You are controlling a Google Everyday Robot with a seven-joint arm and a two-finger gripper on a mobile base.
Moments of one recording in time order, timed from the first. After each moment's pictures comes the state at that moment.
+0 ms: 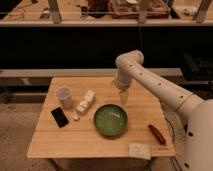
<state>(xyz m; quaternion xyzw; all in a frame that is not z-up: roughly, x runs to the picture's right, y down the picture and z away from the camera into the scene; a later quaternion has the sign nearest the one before) 0.083 0.021 0.834 -0.27 -0.13 -0.16 0.94</state>
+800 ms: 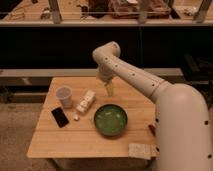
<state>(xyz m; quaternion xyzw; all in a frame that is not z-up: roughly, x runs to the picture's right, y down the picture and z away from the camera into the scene) -0.006 -0.026 0.858 -0.26 -0.10 -0.25 0.93</state>
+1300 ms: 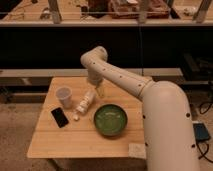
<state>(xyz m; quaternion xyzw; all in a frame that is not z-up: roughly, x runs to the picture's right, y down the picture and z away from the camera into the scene) -0.063 -0.003 0.875 -0.26 -0.12 -0.30 0.91</state>
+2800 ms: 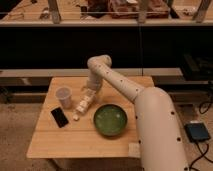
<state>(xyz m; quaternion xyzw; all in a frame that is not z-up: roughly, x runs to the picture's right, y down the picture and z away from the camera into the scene) -0.093 0.040 0.921 -0.27 -0.28 -0.41 0.82</state>
